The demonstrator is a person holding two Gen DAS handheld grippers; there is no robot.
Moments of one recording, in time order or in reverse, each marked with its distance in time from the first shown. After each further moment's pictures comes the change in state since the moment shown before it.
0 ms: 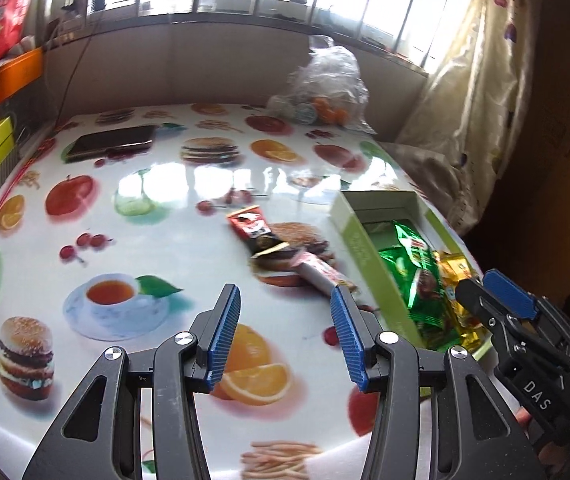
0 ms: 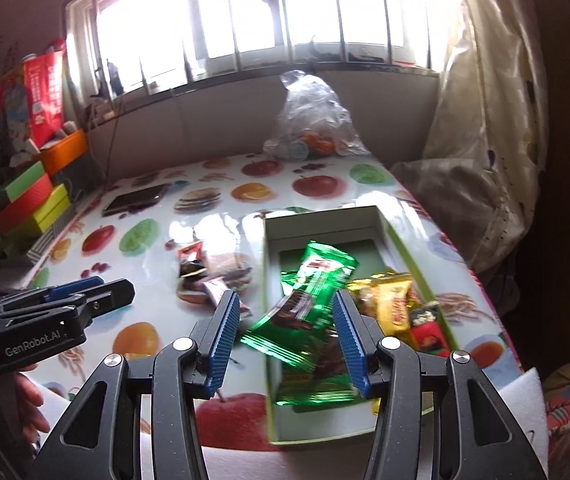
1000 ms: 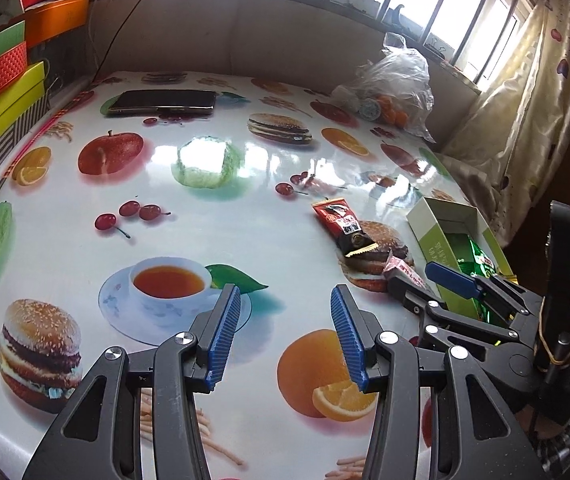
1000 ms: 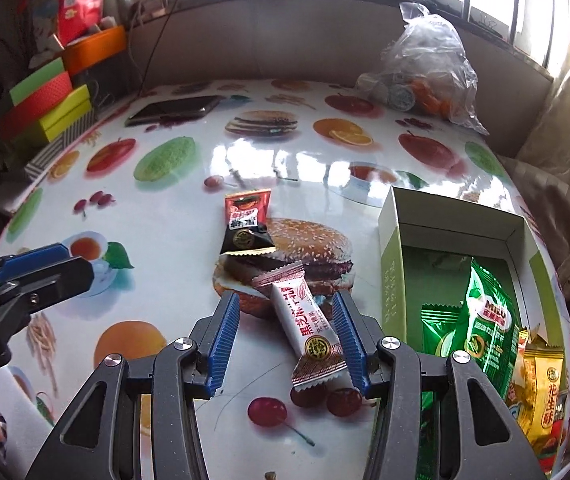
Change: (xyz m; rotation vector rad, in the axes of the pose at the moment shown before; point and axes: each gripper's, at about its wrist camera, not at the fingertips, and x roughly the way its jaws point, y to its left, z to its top) left arm 0.028 0.070 -0.005 -0.125 0.044 0.044; right arm 0.127 0.071 0.007 -0.247 0.246 0.102
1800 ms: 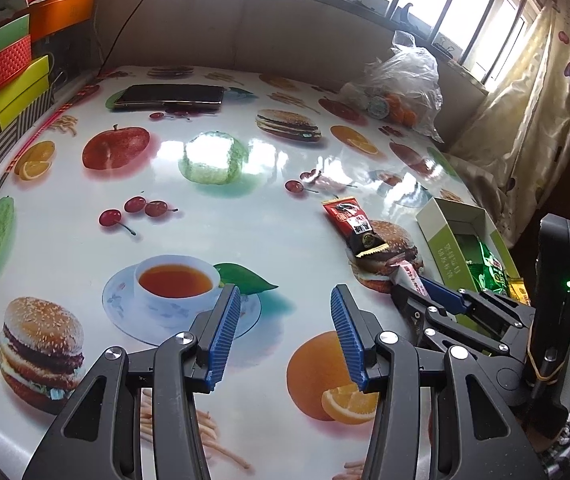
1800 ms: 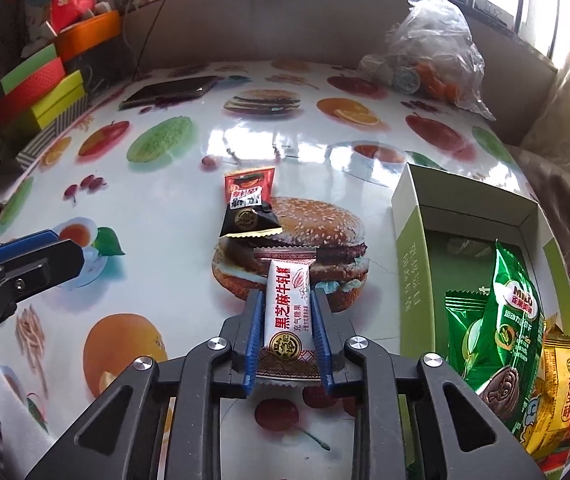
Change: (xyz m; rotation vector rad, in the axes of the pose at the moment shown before) left arm 0.004 0.004 0.000 -0.017 0.005 0.014; right arm 0.014 0.005 -0.006 0.011 0.044 -0.009
